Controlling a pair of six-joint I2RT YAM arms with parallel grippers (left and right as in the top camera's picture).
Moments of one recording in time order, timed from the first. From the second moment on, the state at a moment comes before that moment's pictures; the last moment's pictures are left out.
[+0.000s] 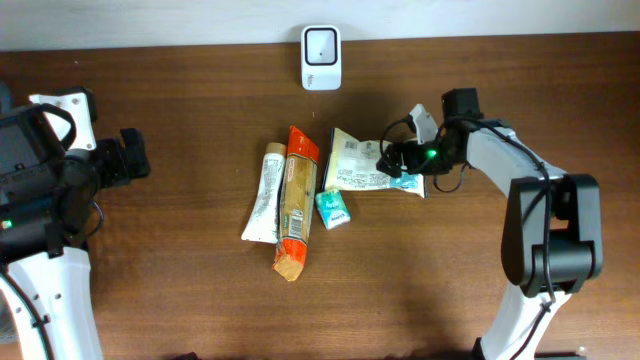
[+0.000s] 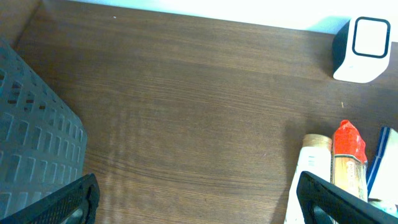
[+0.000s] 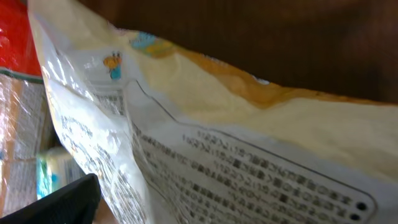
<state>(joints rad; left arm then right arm) 0.31 1.25 1.40 -0.89 0.14 0.09 0.04 2.04 1.32 -0.57 -0.56 -0.06</state>
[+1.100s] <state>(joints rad) 0.31 1.25 1.40 -0.89 0.14 0.09 -0.12 1.54 1.37 -0.99 -1.00 -0.08</state>
